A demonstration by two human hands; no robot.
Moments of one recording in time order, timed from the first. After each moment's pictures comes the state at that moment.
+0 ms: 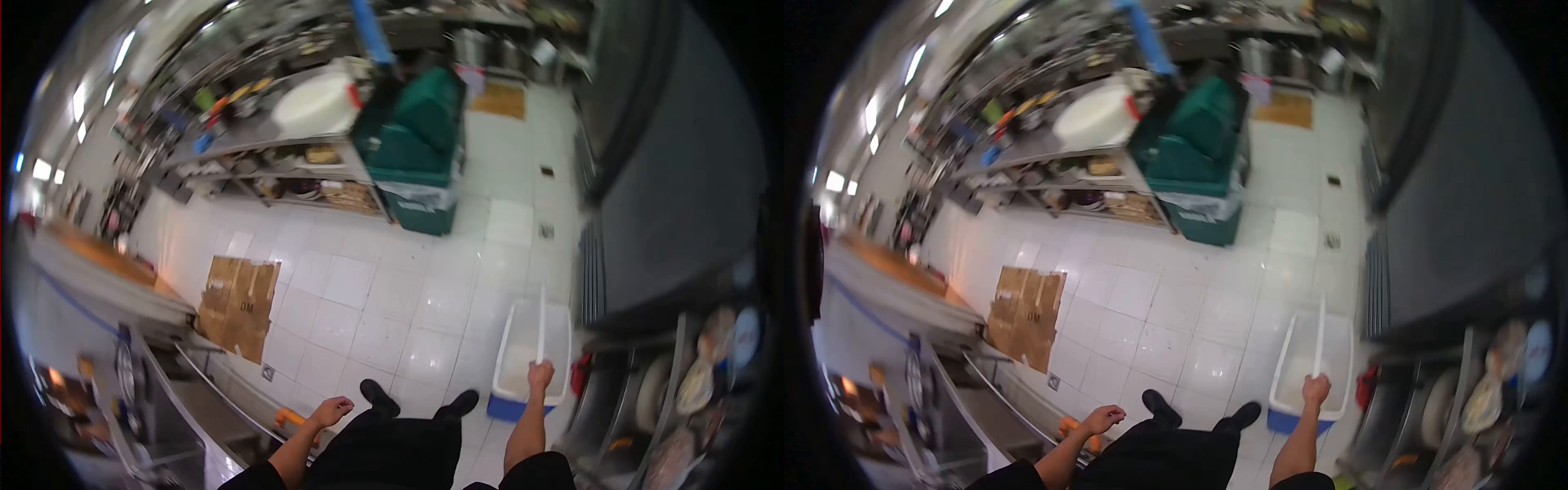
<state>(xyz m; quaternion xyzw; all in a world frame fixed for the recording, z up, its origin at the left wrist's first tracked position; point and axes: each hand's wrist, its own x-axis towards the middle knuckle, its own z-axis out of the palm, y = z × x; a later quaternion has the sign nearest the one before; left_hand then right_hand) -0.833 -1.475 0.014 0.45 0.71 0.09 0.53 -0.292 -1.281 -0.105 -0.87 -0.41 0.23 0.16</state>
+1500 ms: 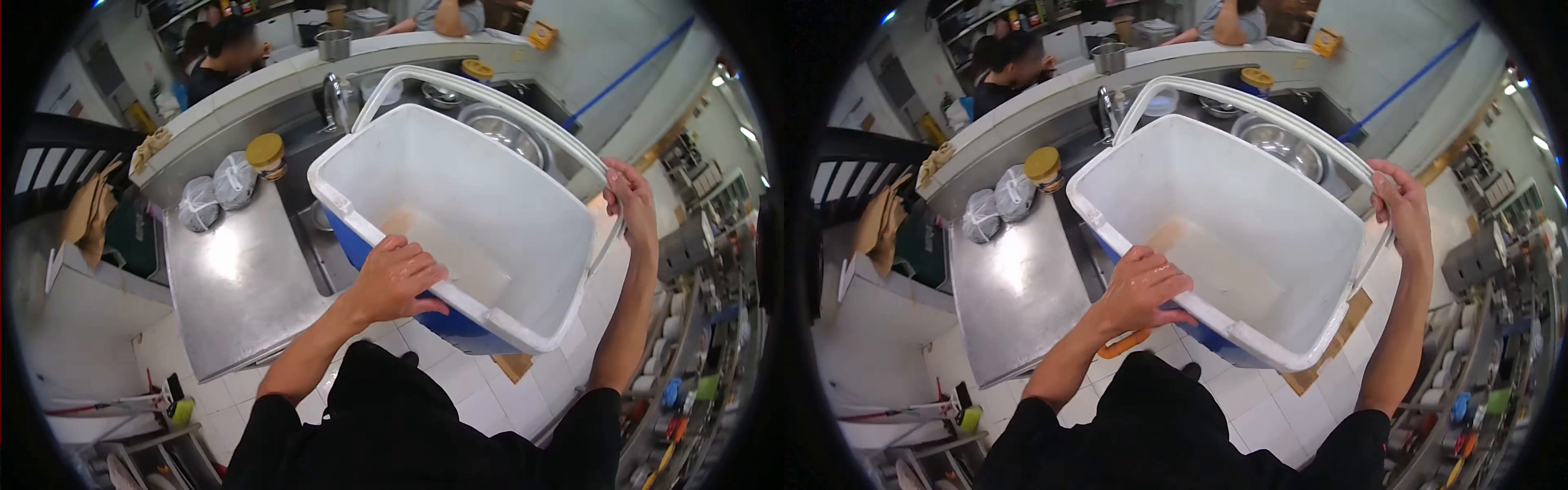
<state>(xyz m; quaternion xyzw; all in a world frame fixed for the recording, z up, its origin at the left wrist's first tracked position) -1.261 -1.686 0.341 0.03 0.92 0.13 -0.36 -1.595 -1.517 0.465 0.37 -0.75 0.54 -0.13</state>
